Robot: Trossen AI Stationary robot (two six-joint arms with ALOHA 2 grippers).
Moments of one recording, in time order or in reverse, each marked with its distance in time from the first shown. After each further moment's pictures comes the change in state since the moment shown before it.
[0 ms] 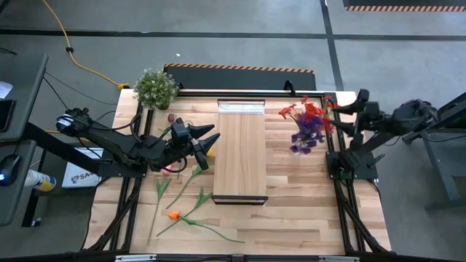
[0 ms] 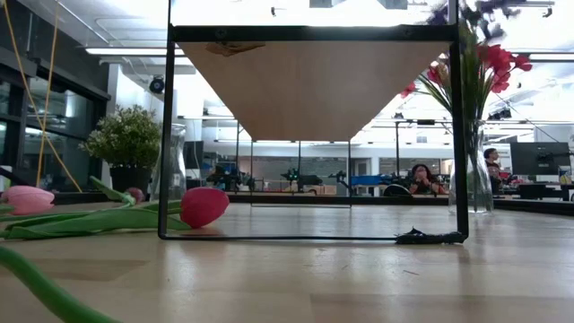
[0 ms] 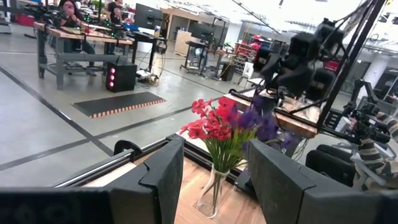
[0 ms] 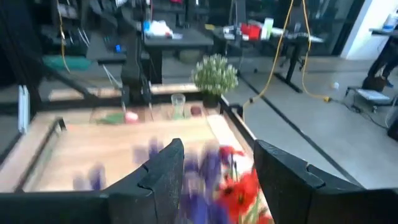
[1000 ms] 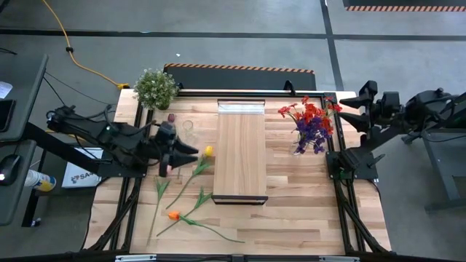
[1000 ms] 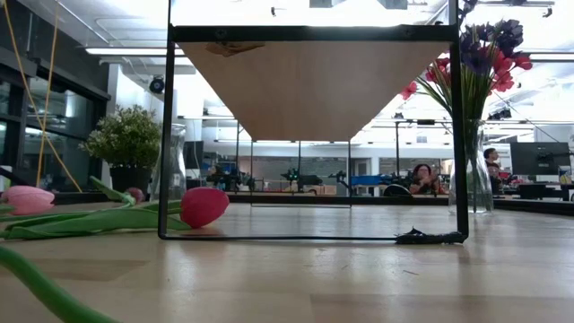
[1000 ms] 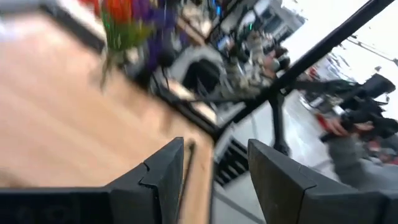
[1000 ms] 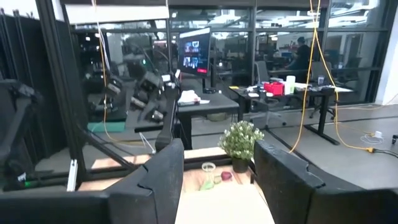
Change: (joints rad) left arm 0.000 -0.293 0.001 -0.547 0.628 -0.574; right arm 0.000 0.007 0.029 0.340 -0.101 -0.154
